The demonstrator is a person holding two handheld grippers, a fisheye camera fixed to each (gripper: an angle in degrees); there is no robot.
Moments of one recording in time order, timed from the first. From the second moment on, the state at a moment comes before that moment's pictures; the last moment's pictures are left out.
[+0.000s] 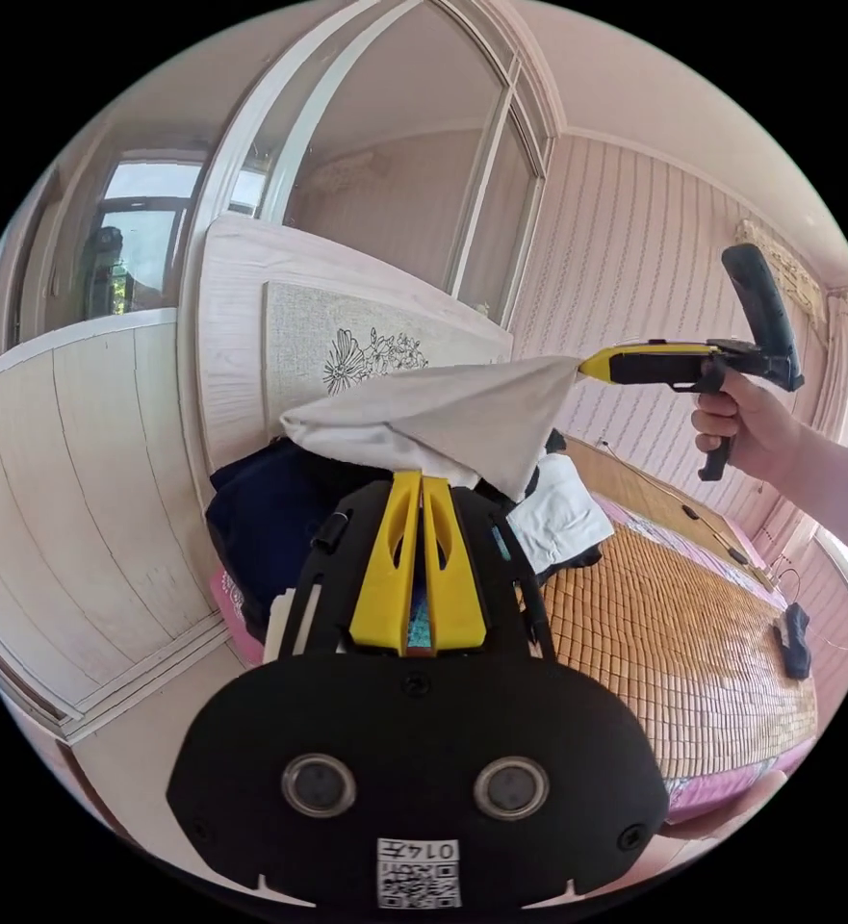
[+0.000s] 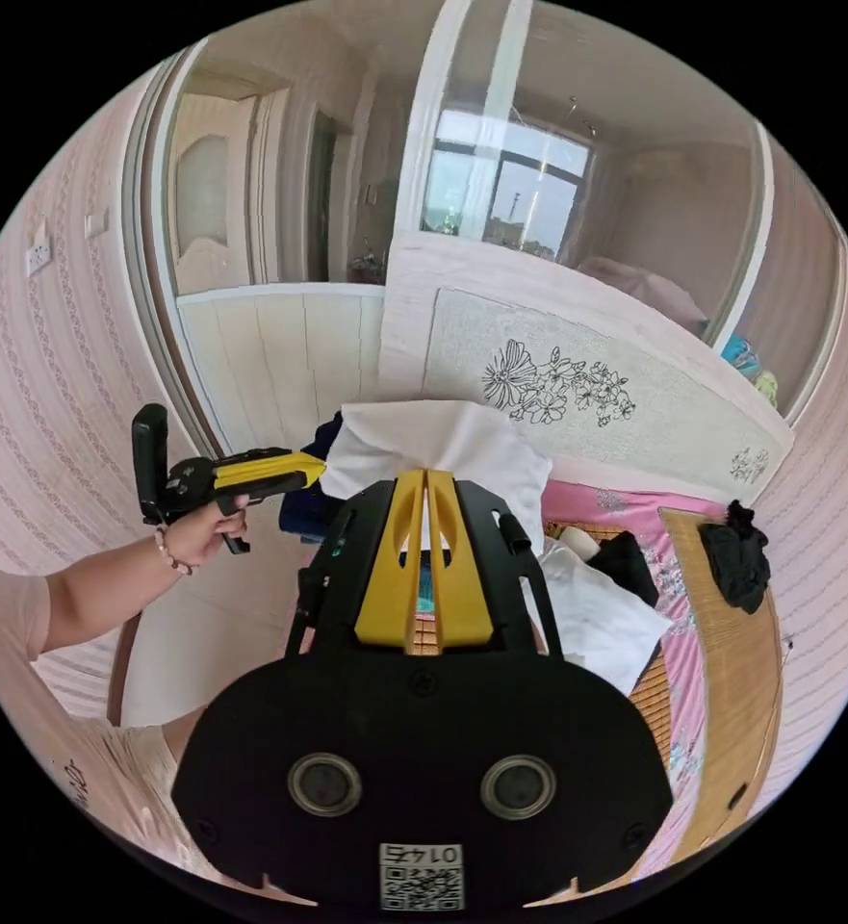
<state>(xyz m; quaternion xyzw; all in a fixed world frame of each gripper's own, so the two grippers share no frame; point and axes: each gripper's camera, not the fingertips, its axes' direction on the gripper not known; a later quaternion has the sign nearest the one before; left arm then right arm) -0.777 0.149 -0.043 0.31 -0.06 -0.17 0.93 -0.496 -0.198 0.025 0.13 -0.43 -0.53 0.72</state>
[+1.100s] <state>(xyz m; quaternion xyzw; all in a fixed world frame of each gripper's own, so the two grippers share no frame) -0.576 0.162 -0.222 0.45 0.17 0.06 0.87 0.158 -0.071 -0.006 0.29 -0.48 -0.25 0.79</state>
